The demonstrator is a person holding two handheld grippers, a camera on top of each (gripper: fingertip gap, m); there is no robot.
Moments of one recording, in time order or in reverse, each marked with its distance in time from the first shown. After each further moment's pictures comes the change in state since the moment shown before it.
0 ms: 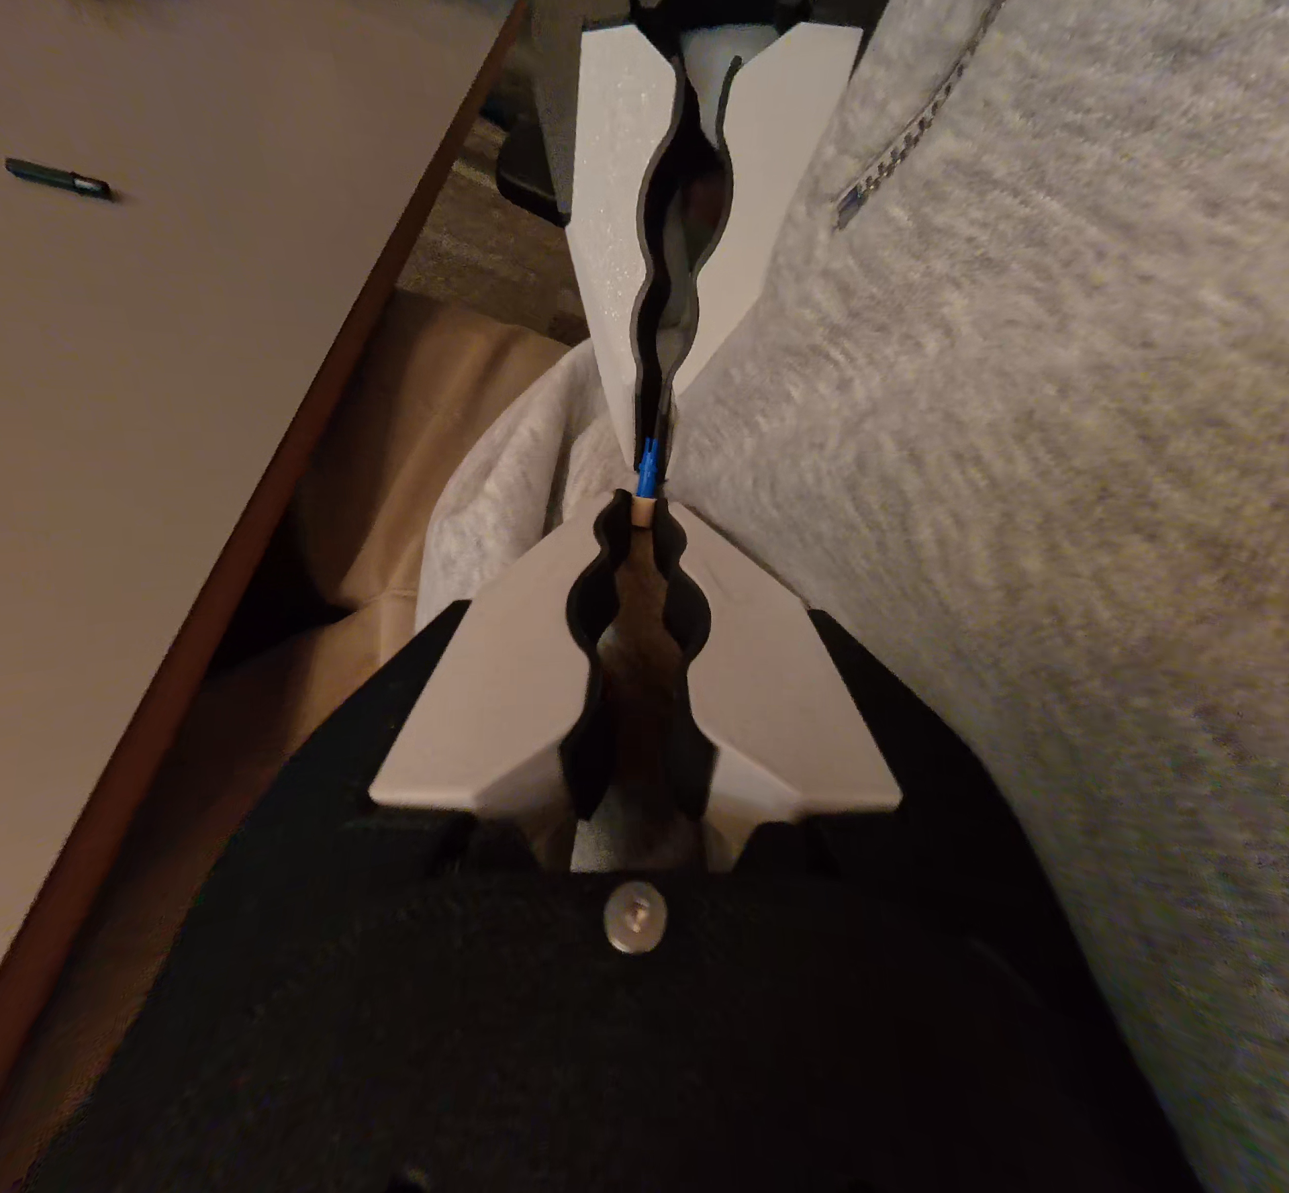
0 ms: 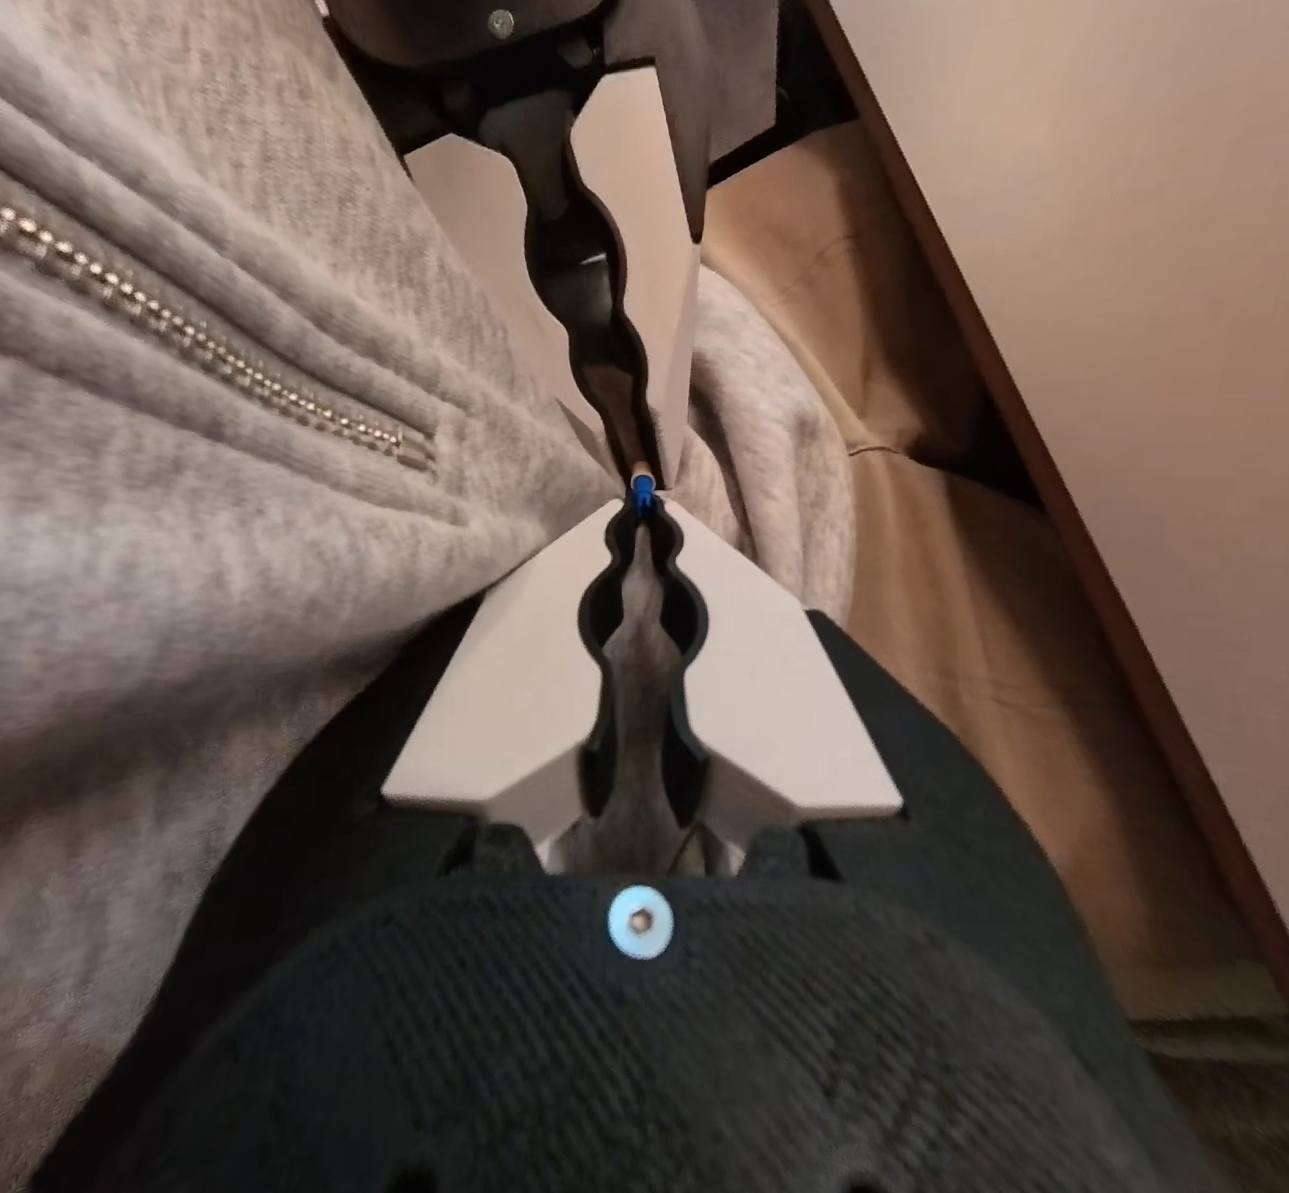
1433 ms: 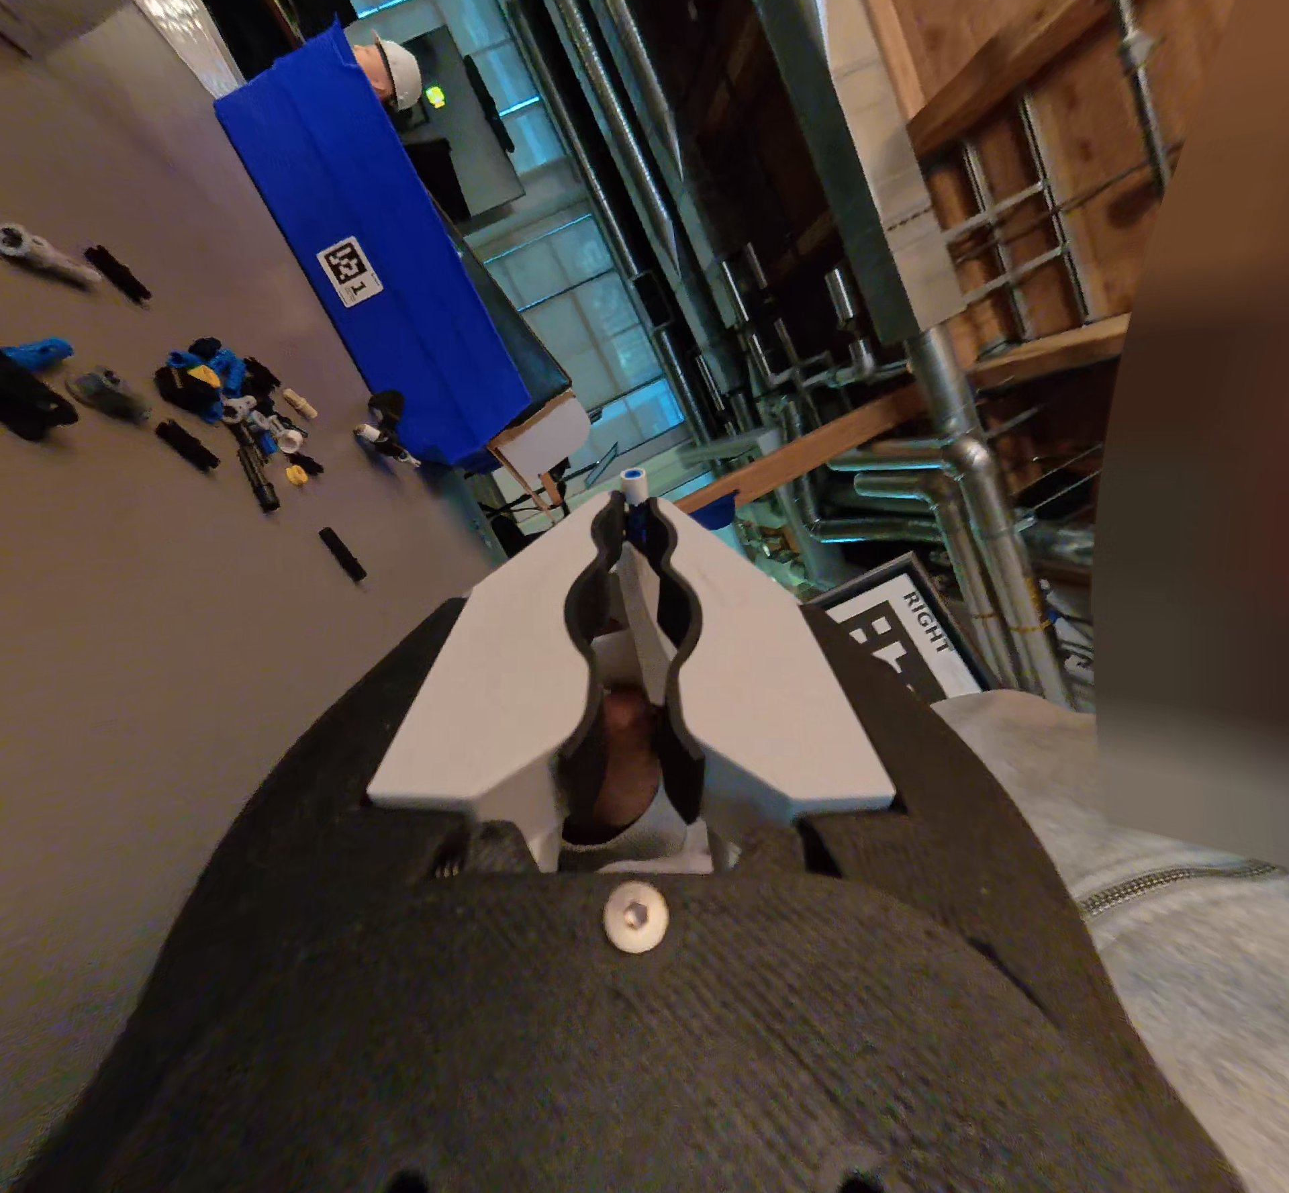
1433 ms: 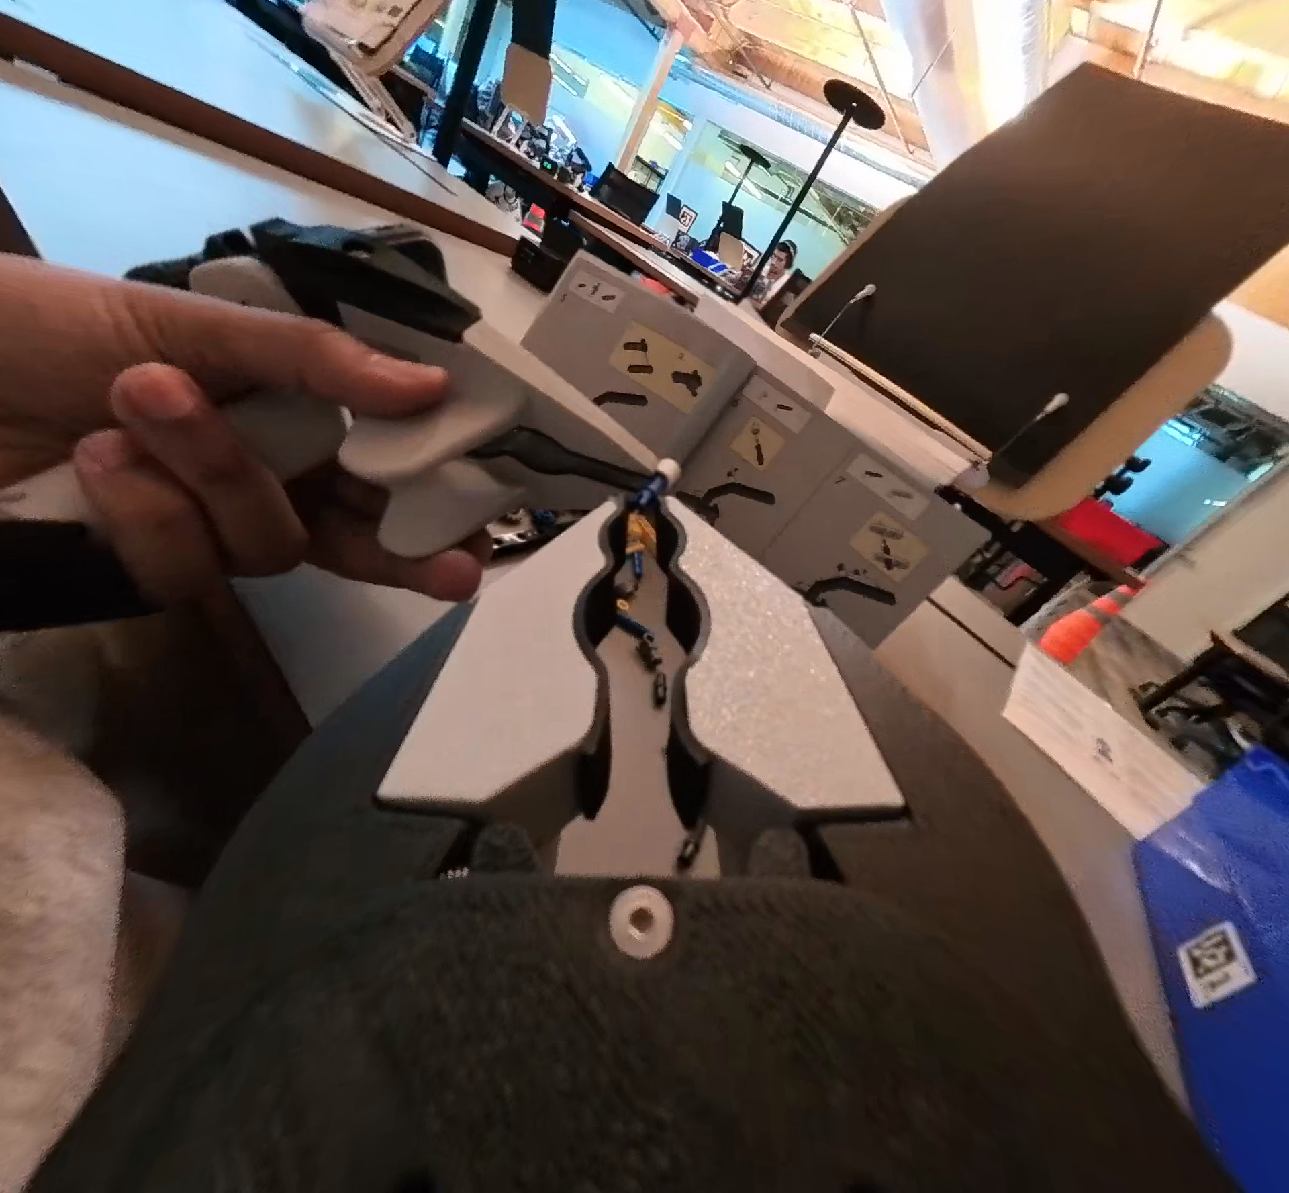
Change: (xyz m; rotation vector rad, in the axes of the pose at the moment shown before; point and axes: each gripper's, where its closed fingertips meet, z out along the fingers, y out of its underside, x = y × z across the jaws) left arm -0.129 -0.122 -0.036 0.903 0.231 -0.721; right arm 0.122 -0.109 -0.062 0.770 0.978 -0.668
